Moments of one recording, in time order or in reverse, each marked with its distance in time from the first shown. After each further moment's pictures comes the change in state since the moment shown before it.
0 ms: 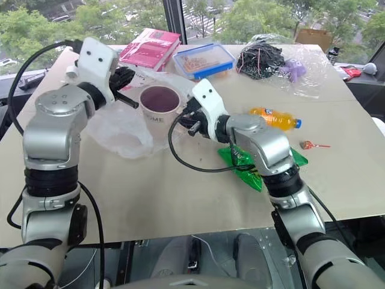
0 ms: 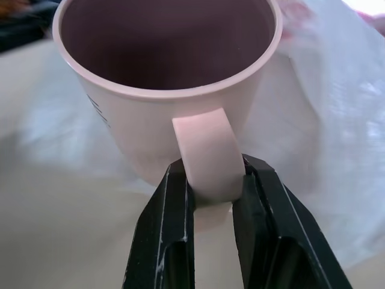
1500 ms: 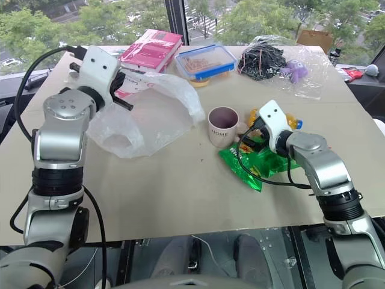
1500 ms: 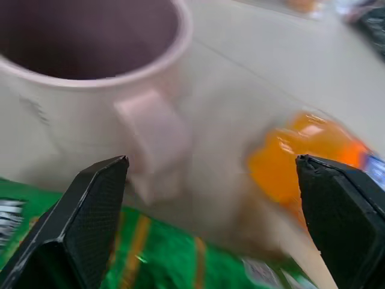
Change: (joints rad) left arm 0.020 -0.010 -0.031 0.140 0.226 -0.135 0.049; right arm 0.306 -0.444 -0.088 -0.080 0.000 -0.235 0.119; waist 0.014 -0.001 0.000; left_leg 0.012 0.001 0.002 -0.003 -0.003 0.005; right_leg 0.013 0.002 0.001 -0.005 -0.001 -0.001
